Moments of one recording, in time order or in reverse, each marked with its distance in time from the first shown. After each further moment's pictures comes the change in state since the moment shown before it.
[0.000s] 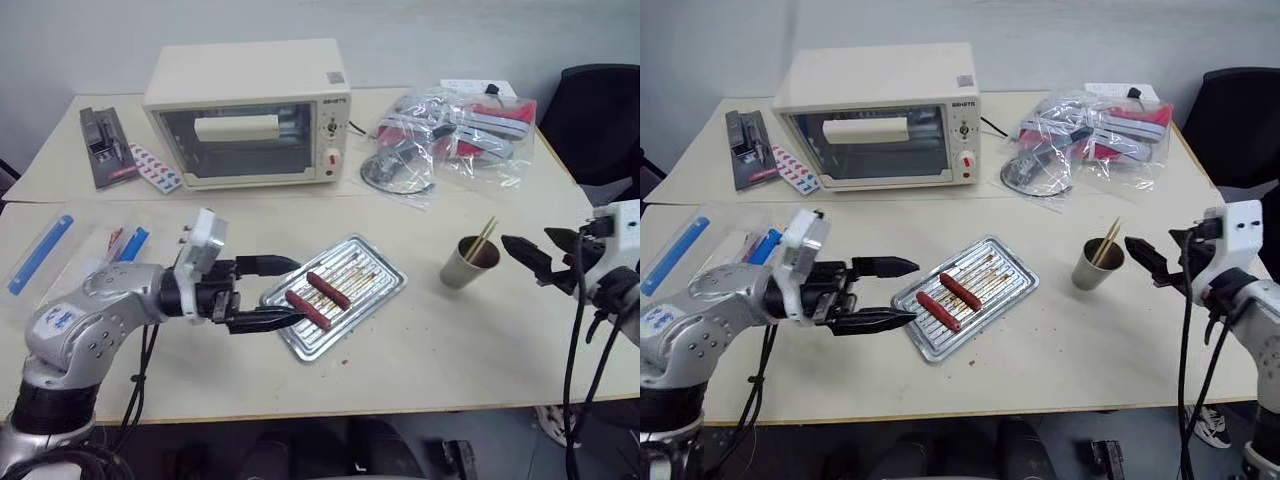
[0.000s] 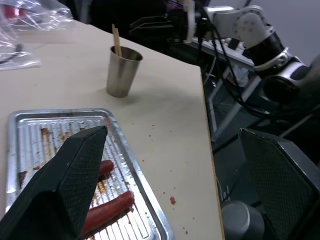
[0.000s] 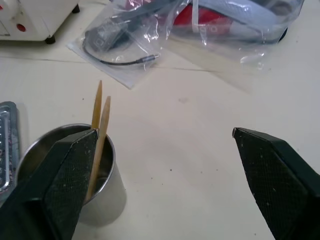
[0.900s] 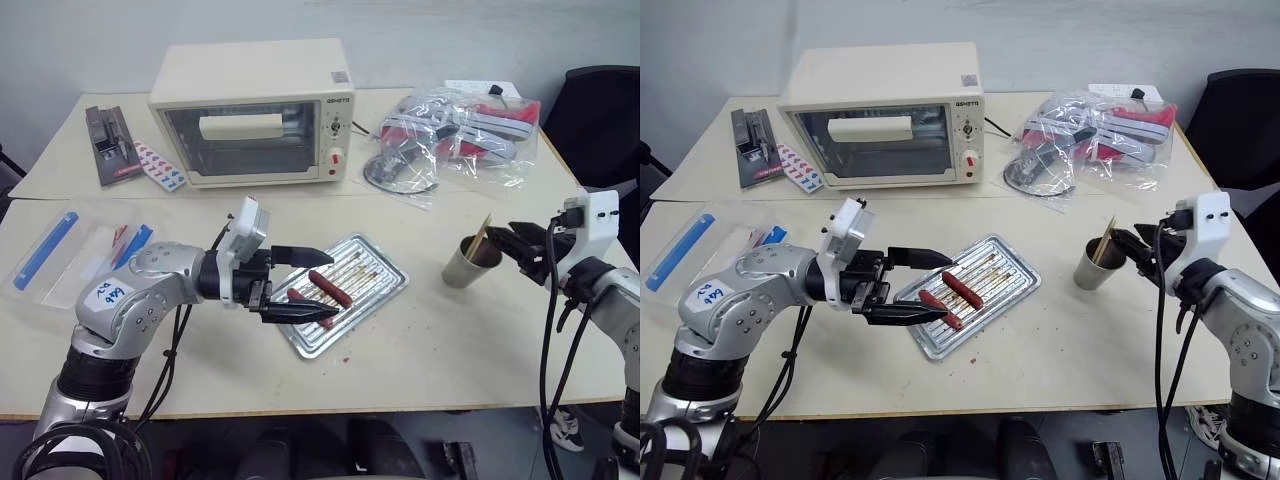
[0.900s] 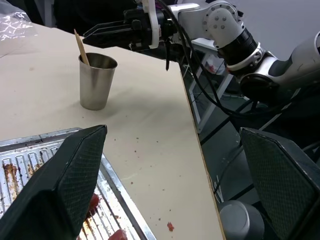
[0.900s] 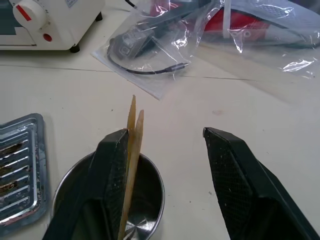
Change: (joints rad) left arm -0.105 -0.073 -0.106 0.049 0.097 -0.025 -0.021; right arm -0.037 0.042 0.042 -0.055 0.048 0.038 -0.045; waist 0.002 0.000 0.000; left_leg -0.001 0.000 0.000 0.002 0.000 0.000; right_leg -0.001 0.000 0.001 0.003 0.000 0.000
